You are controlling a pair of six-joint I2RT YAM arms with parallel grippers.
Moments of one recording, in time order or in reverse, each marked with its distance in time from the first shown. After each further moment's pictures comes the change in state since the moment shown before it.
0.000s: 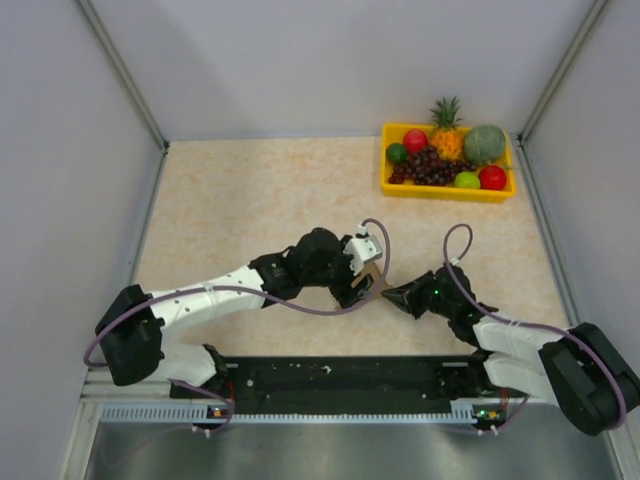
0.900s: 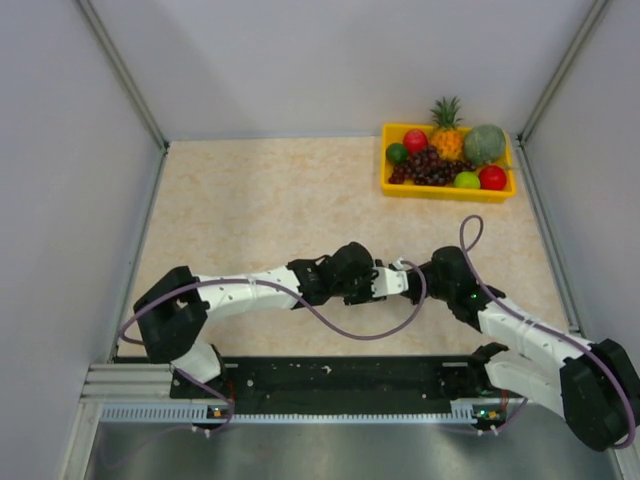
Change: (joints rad) left arm -0.124 0.205 0.085 -0.011 -0.177 0.421; right arm 0.001 -0.093 0.236 -0.414 0.047 0.188
